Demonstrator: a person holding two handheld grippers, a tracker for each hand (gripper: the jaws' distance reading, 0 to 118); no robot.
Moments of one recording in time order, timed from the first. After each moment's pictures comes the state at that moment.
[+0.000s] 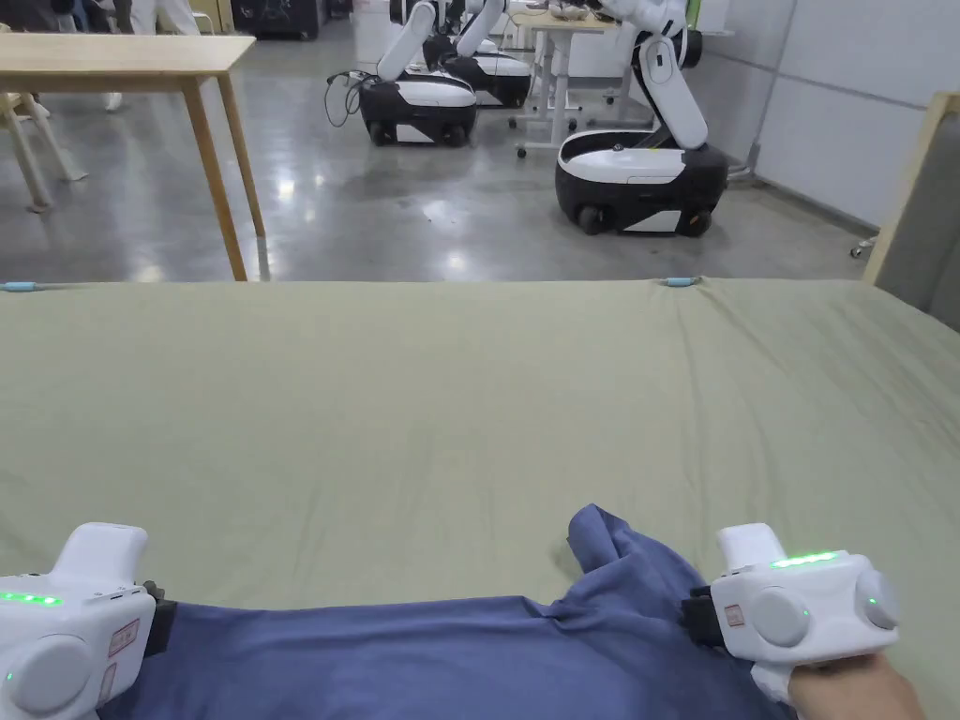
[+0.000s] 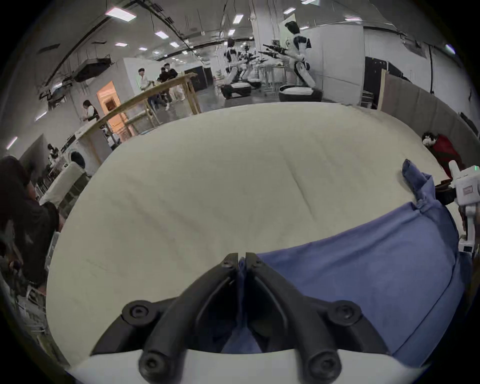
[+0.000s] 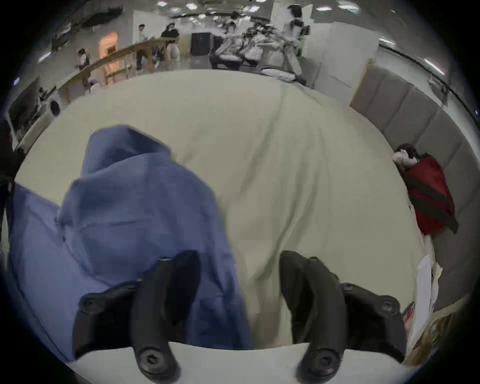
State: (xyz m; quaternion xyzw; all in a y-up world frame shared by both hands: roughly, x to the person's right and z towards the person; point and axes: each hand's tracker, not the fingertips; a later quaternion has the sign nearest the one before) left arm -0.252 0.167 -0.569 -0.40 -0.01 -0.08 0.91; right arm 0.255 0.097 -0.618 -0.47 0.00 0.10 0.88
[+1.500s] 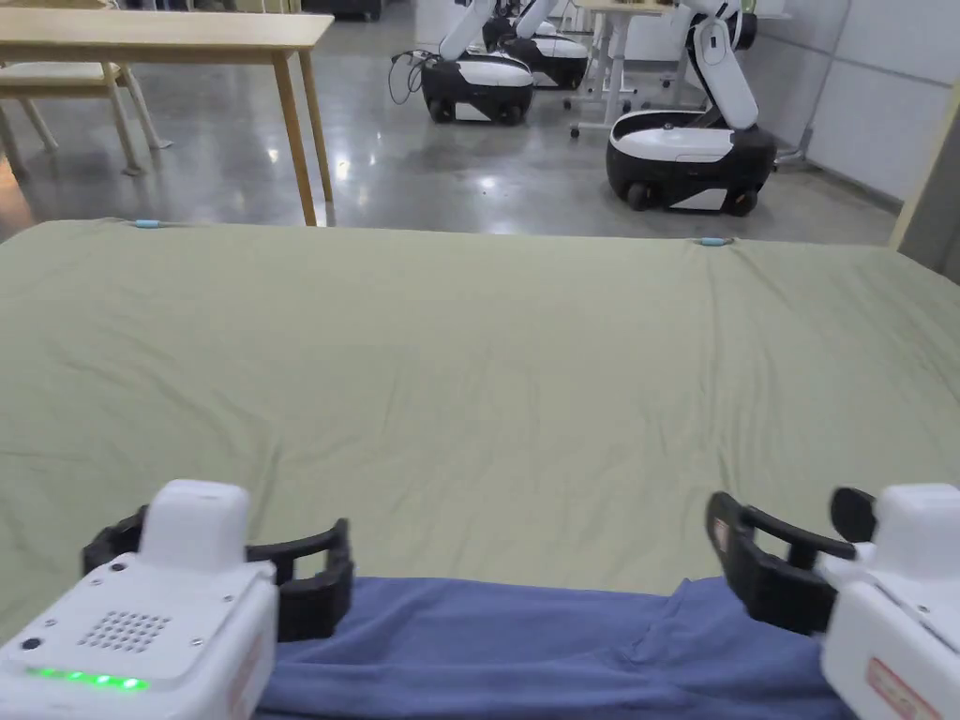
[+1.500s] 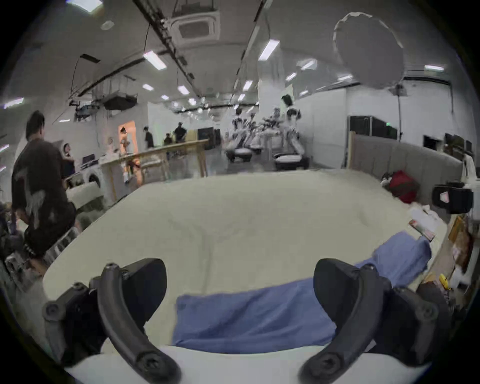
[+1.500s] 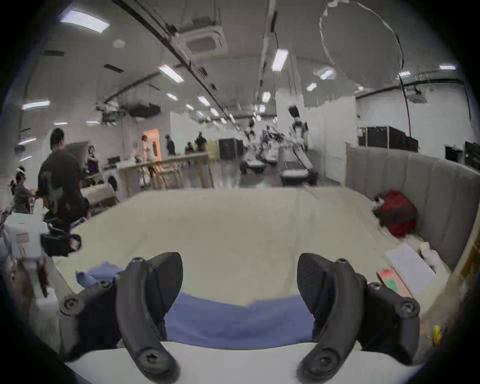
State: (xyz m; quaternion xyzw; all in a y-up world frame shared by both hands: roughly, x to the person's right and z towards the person) left arm -0.175 0.248 -0.272 -0.18 -0.03 -0.03 0.98; right arm 0.177 0.256 -0.273 -0.13 0.10 -0.01 0.99
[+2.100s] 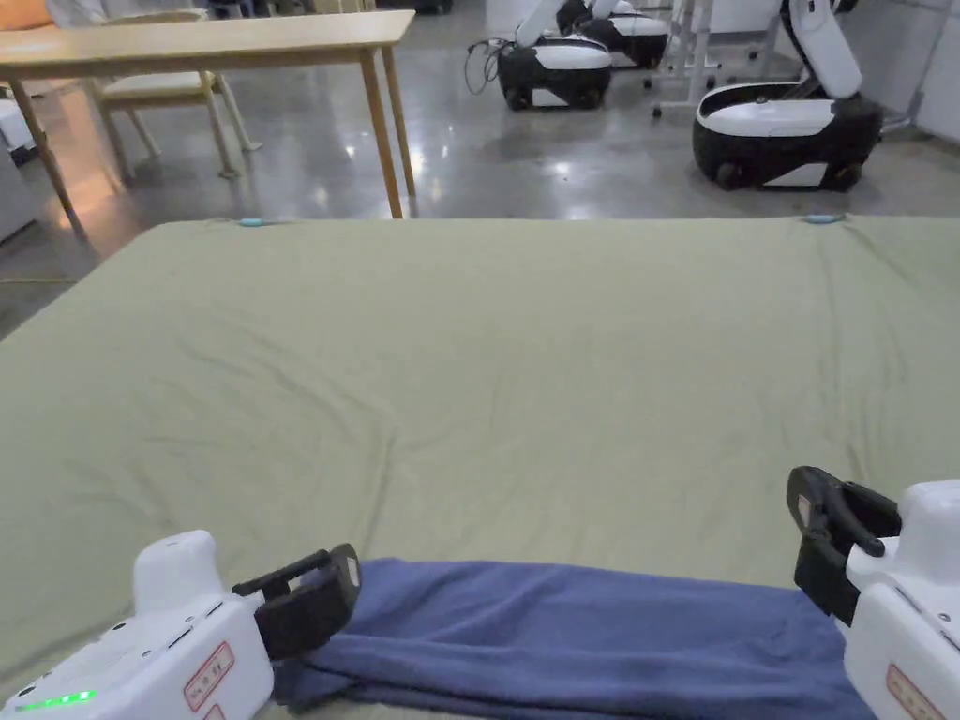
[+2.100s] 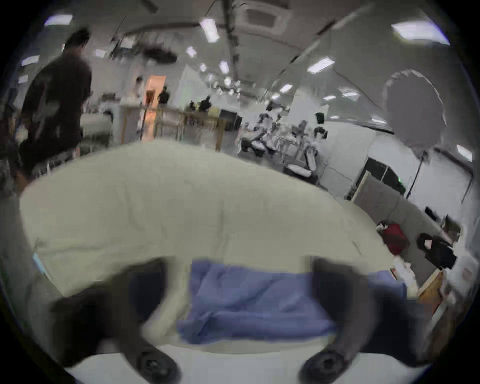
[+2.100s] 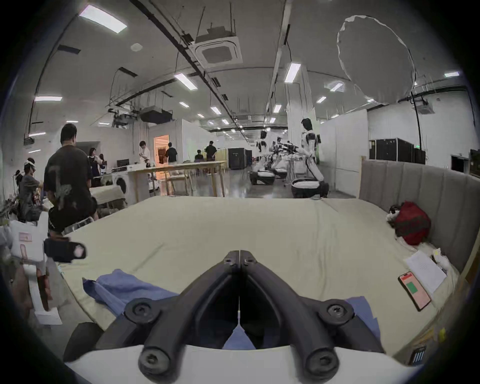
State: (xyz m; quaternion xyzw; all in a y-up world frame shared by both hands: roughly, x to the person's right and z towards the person) left arm -0.327 0.193 -0.253 -0.27 -0.01 0.20 0.94; right arm 0.111 0.234 -0.272 -0.12 0.11 0.00 0.99
